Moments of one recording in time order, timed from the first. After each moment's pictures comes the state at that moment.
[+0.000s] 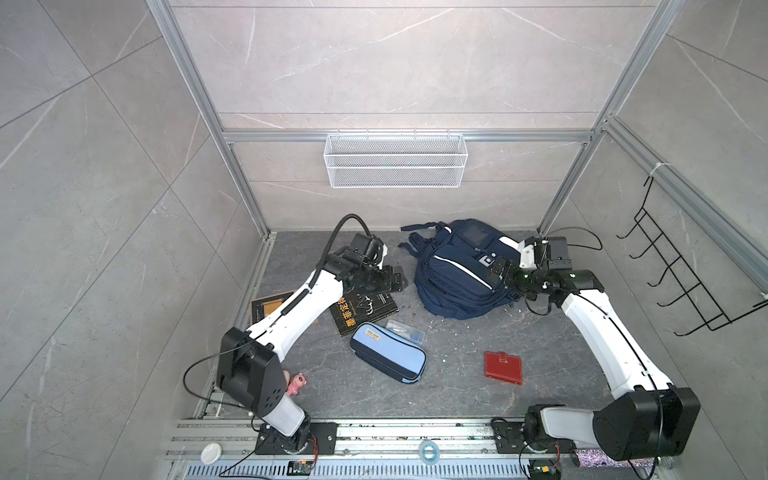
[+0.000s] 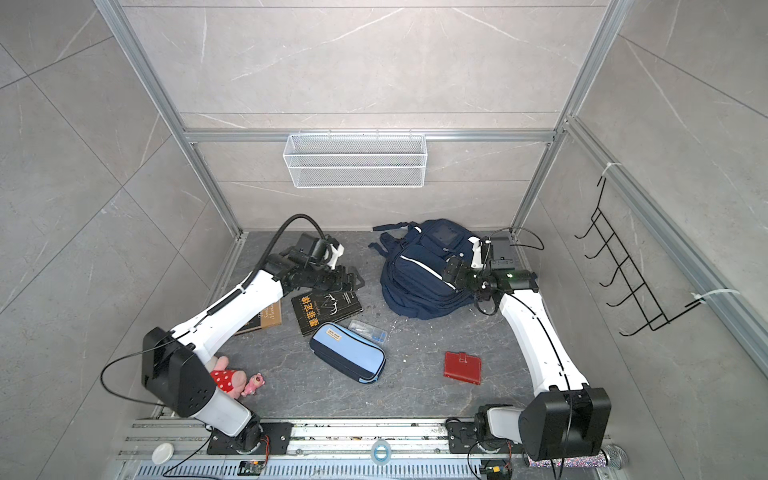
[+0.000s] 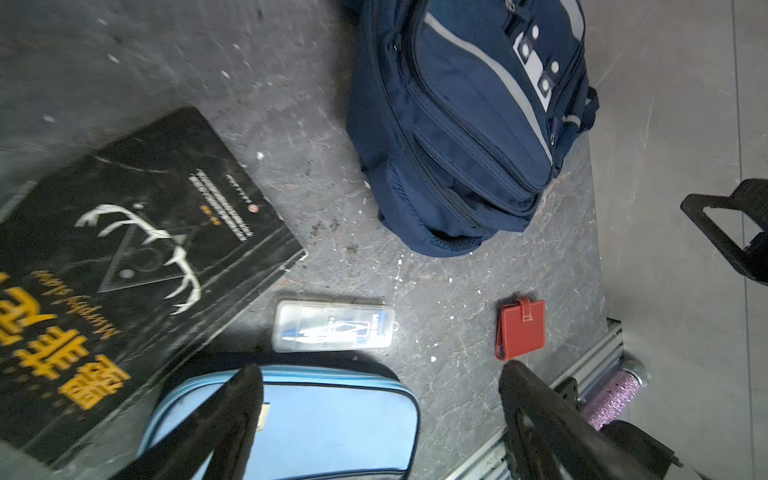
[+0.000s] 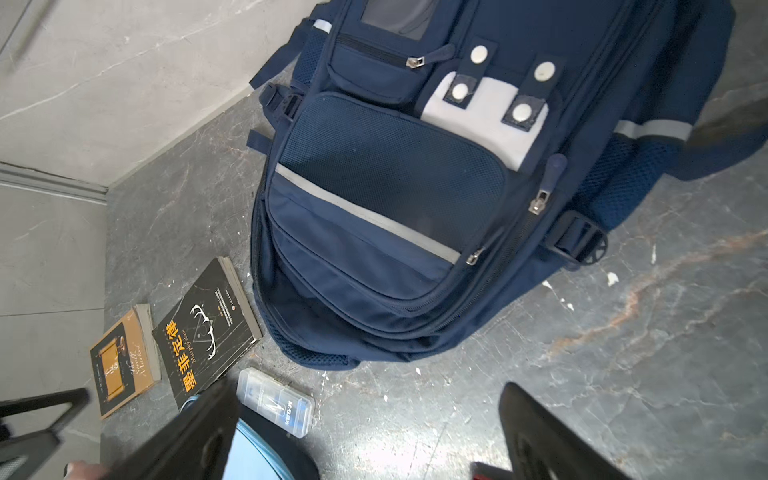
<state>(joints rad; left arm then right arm) -0.60 1.65 1.47 -0.76 0.29 -0.55 0.05 1.32 1.23 -0.78 -0.25 0.43</state>
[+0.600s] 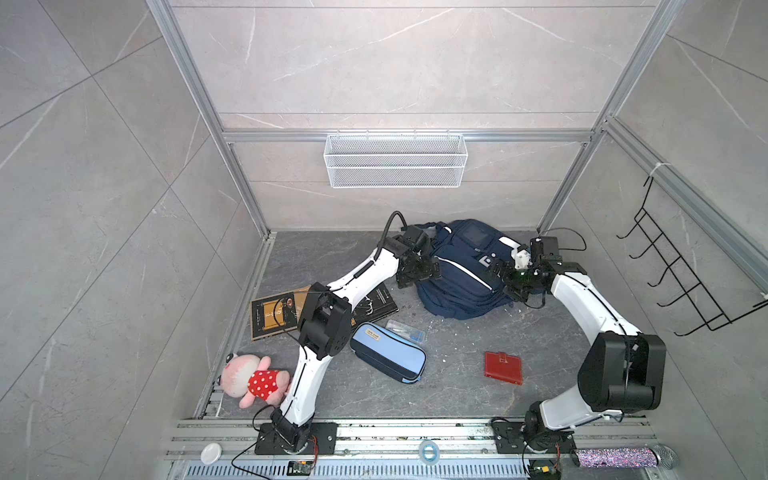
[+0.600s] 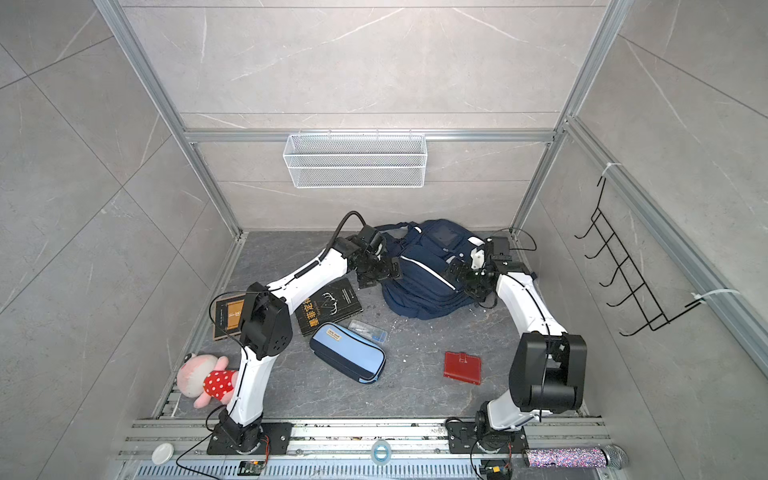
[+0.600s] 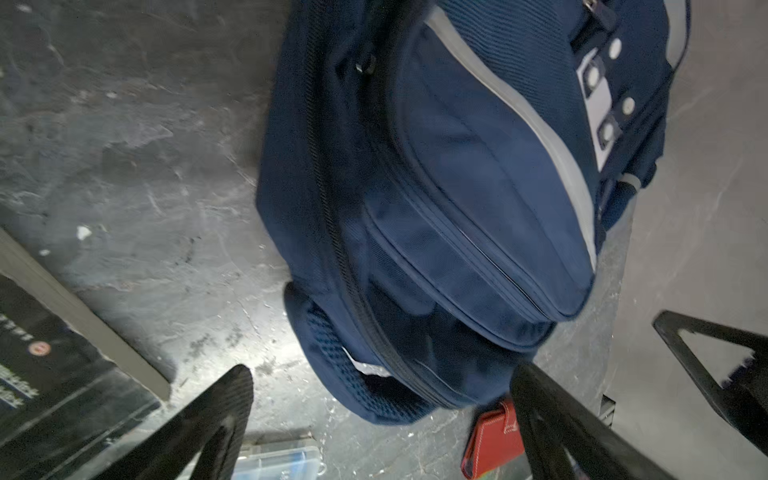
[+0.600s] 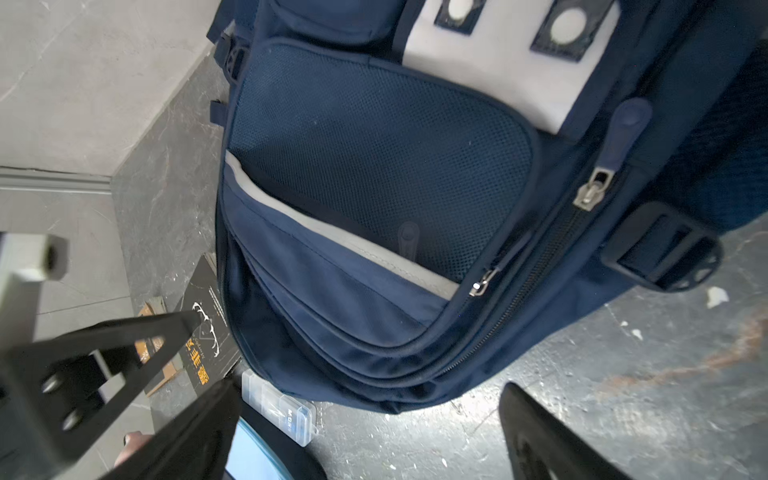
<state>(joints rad) -0.64 2.22 2.03 -0.86 0.25 -0.71 -0.07 1.55 1.23 -0.70 -0.44 0.43</state>
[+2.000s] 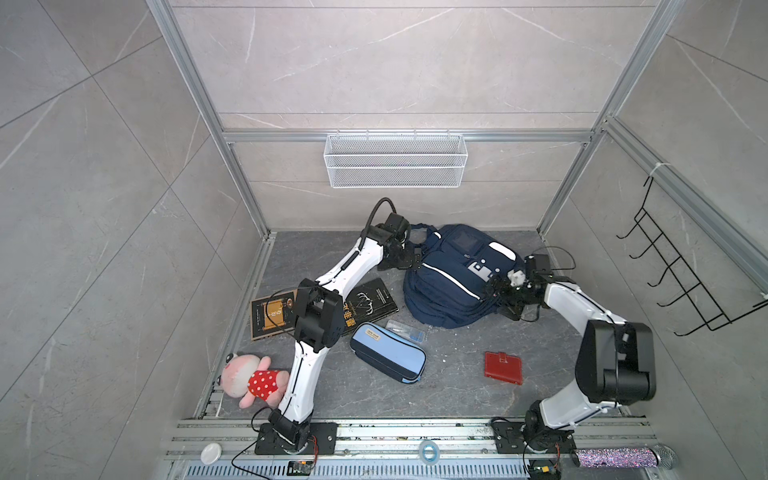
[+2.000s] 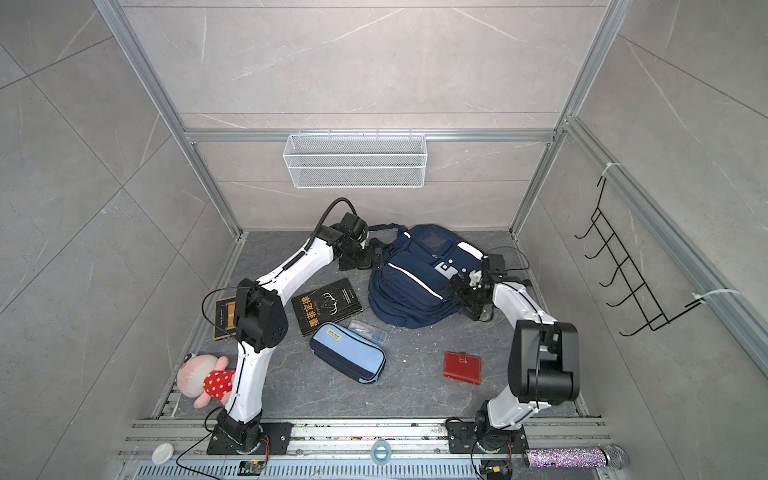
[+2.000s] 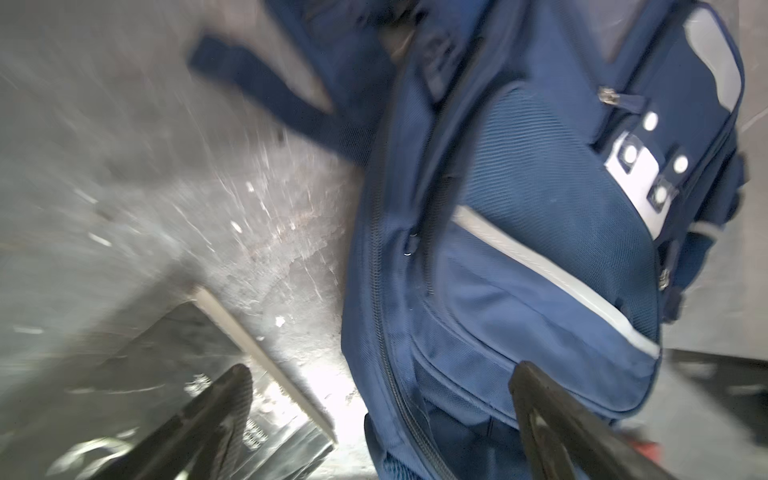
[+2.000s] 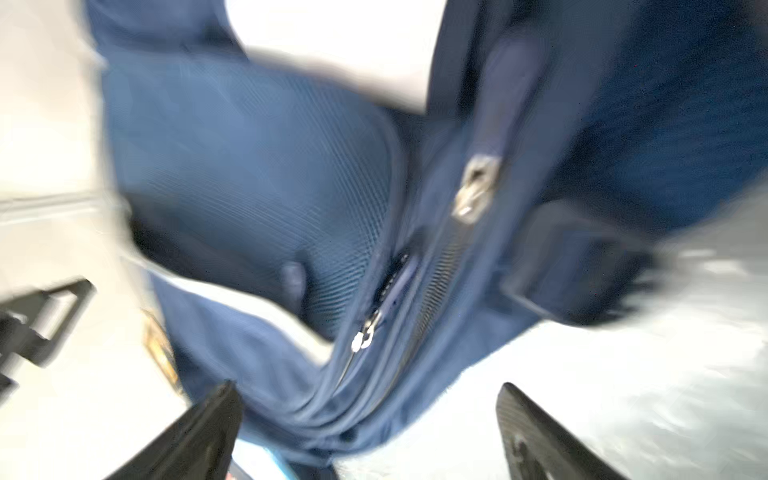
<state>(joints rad) -0.62 2.21 2.12 -0.96 0.08 -0.35 -0.14 1.55 1.05 -0.60 -0.52 0.57</state>
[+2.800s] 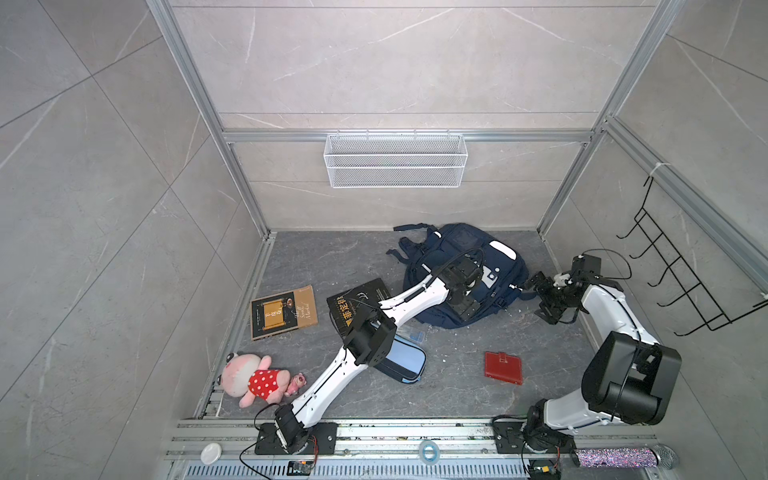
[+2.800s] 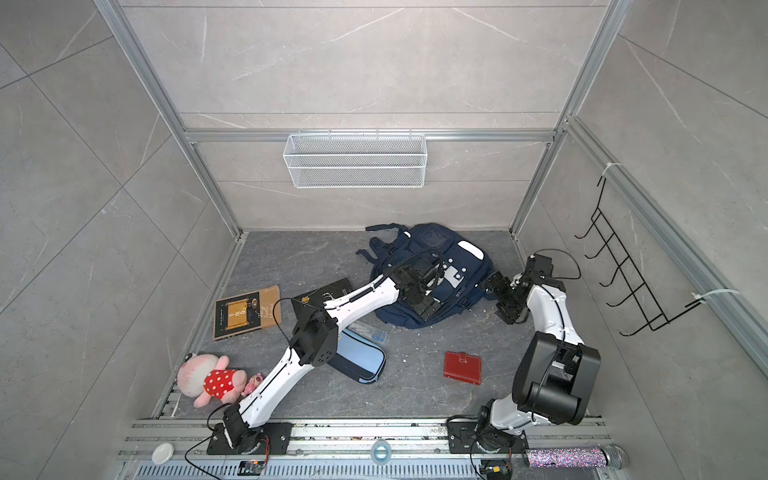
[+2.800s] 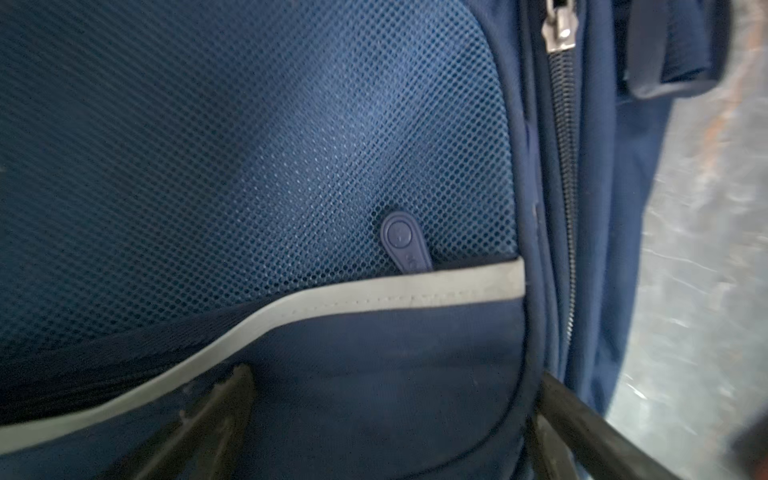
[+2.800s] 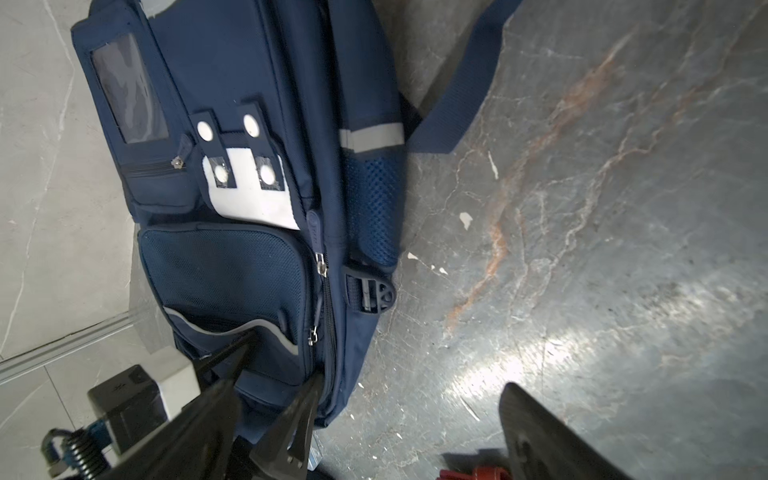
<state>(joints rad) -0.95 2.57 2.39 -0.90 -0.07 -0.01 -0.38 1.52 1.12 -0.78 -0.46 0.54</state>
